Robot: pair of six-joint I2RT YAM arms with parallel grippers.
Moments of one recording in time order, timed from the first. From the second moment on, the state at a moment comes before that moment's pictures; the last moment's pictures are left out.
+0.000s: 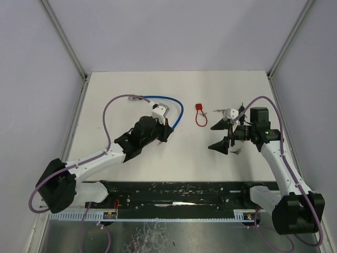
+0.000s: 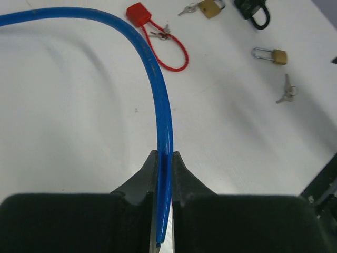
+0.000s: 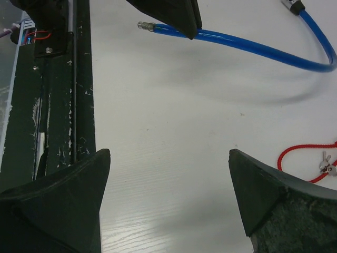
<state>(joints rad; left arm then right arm) -0.77 1.27 0.75 0.12 -0.06 -0.29 0.06 1.03 0.79 -0.59 -1.21 -0.77</state>
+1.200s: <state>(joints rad) -0.78 1.19 0.67 0.22 0.14 -0.39 0.30 1.16 0.80 -0.34 -1.00 -0.93</state>
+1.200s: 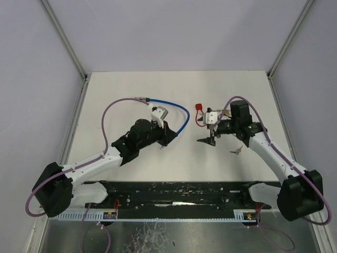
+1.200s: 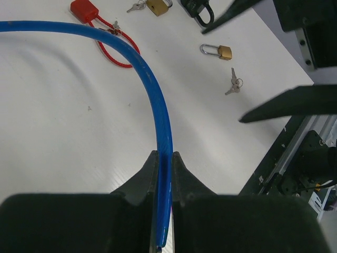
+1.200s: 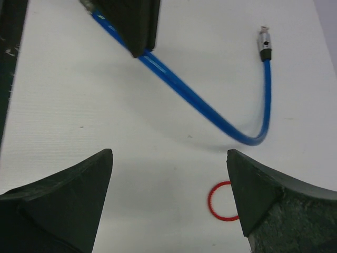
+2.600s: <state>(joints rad) -0.80 0.62 0.35 0.43 0.00 -0.51 0.45 1.35 1.08 -0.32 -0.91 -0.89</state>
